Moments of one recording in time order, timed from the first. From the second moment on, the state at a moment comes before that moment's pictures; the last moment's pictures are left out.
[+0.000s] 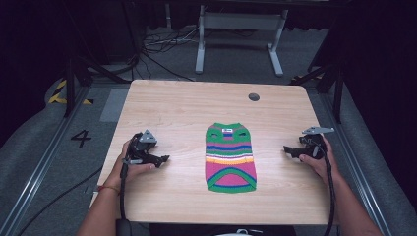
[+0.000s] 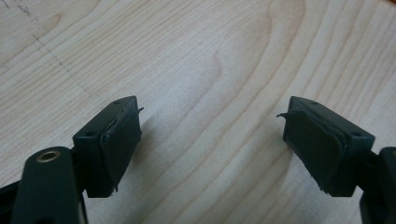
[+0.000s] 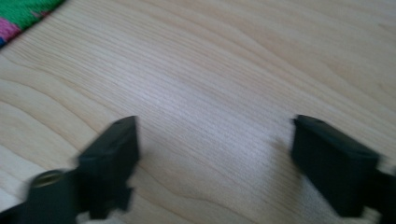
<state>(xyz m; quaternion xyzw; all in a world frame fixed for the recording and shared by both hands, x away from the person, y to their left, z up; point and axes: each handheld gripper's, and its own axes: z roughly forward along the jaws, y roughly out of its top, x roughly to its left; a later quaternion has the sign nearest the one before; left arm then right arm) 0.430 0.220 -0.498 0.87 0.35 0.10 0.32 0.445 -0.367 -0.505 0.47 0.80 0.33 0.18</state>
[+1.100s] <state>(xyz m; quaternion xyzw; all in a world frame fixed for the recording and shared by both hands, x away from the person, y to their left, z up) 0.540 0.072 -0.482 0.86 0.35 0.10 0.35 0.534 -0.228 -0.476 0.35 0.86 0.35 0.14</state>
